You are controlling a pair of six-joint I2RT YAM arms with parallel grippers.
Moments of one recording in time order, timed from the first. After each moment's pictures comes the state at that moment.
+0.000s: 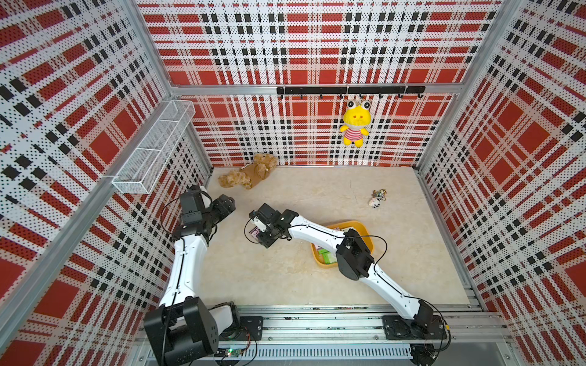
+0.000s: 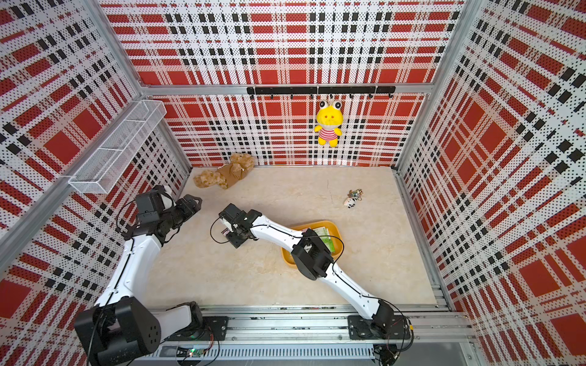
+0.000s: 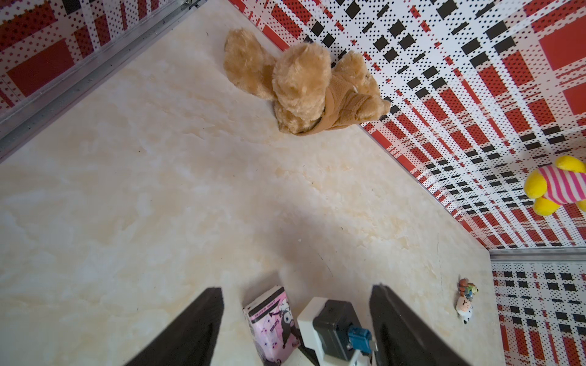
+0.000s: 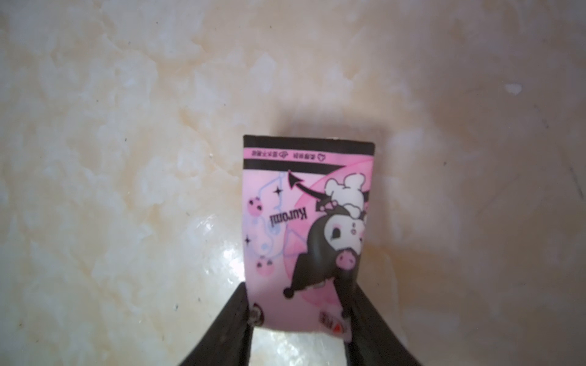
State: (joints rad) left arm 0.30 1.18 0.94 -0.39 0.34 -0.49; right arm 1.01 2.63 2.41 -0.80 -0.10 0.13
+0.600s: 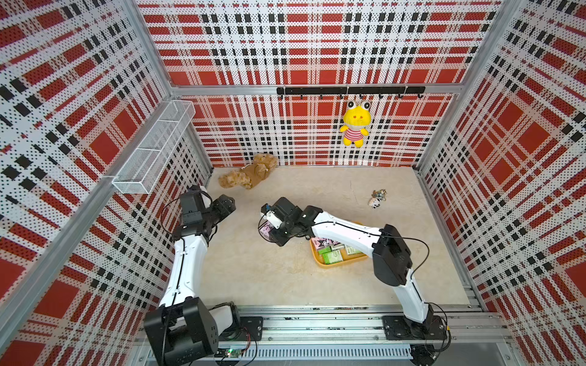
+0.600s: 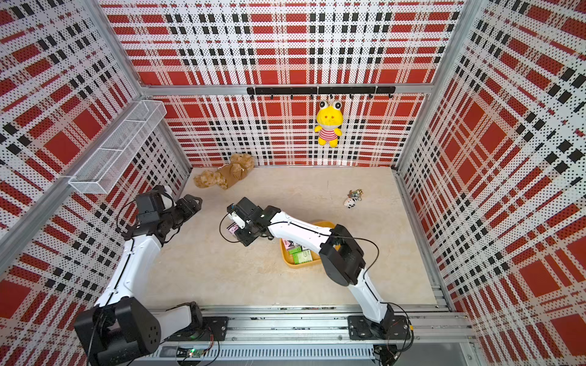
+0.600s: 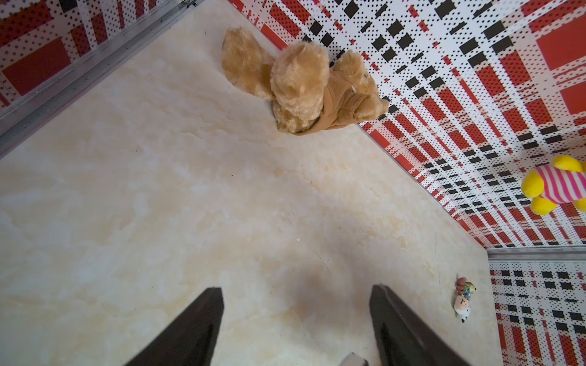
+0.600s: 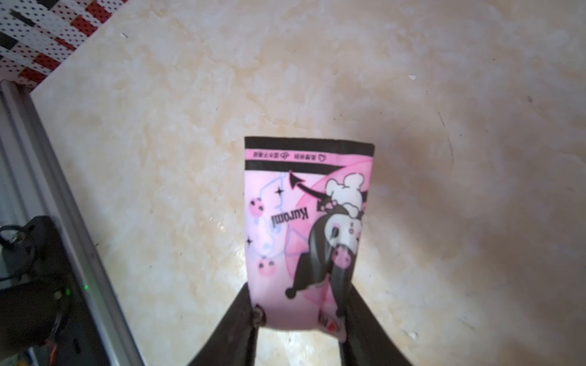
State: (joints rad) left arm 0.29 1.18 0.94 -0.39 0.34 -0.49; right arm 1.00 2.09 1.82 -0.65 -0.10 0.14
